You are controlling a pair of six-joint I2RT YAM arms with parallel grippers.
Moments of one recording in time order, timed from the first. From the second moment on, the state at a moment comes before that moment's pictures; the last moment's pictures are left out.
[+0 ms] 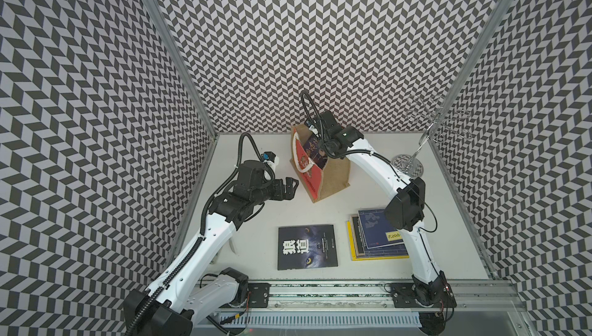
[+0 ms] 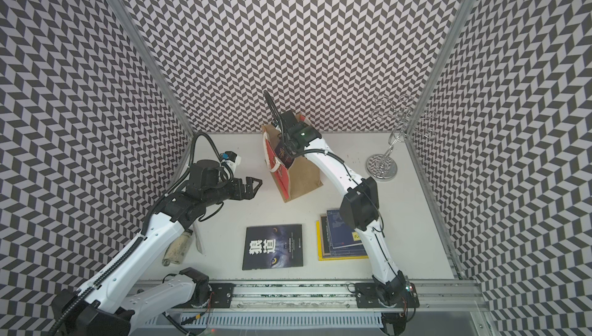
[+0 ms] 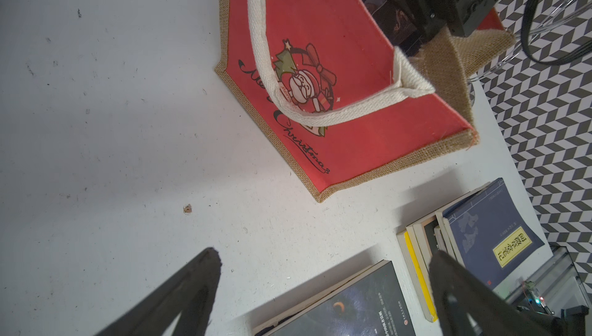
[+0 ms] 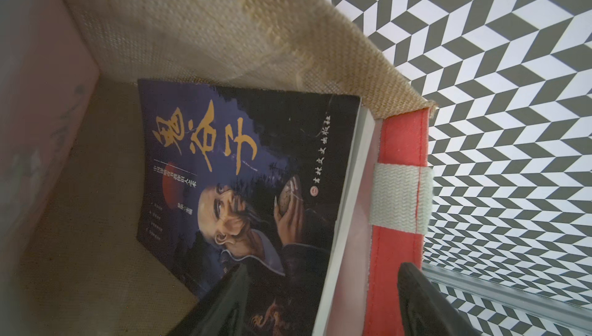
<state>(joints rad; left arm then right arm) -0.41 1.04 0.96 -0.53 0.19 -0.33 0.65 2.27 2.37 -0.87 0.53 -0.49</state>
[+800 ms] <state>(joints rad) -0.40 1.04 0.96 -0.53 0.19 -0.33 0.42 2.06 2.35 -0.82 -0.16 -0.15</state>
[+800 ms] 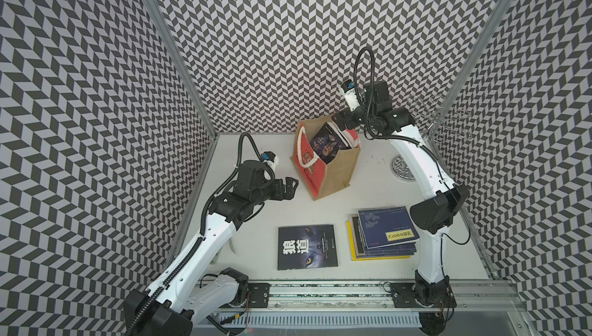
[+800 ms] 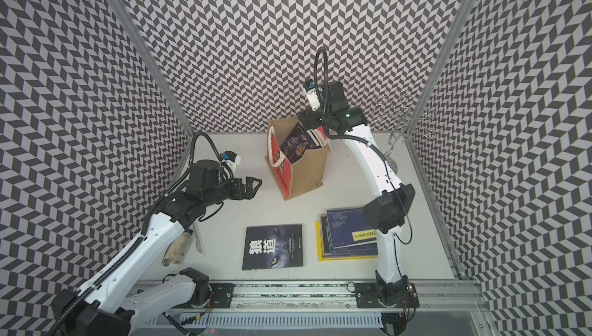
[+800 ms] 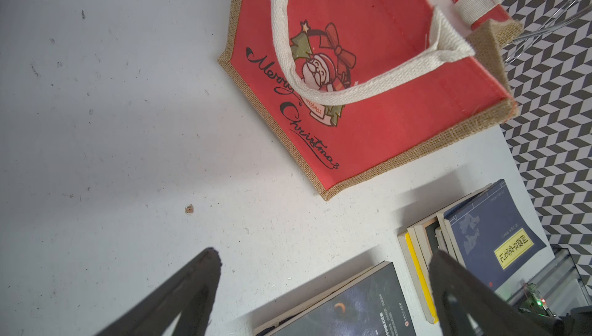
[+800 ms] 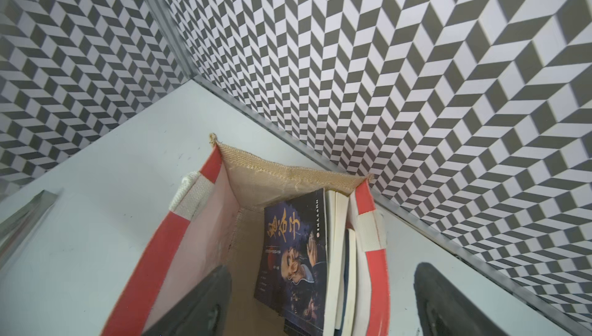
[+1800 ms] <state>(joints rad) -0.31 1.41 1.16 -0.24 0.31 -0.66 0.60 2.07 2.09 -0.82 -0.18 -0.20</state>
